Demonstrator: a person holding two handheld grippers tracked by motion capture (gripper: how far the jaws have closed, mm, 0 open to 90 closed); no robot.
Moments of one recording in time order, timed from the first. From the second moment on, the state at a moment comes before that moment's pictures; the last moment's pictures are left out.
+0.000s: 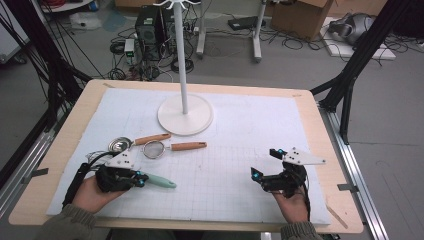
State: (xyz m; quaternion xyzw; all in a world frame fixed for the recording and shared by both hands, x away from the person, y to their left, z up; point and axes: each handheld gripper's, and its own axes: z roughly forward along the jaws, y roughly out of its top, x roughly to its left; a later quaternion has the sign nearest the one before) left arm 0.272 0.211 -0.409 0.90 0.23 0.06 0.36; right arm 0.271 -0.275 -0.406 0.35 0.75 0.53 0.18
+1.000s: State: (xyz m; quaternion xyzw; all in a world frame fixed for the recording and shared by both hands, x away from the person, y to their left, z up) left arm 0.294 0.175 -0.429 0.92 0.19 0.04 0.34; right arm 0.272 -0.277 -0.407 0.35 0.75 0.54 0.18
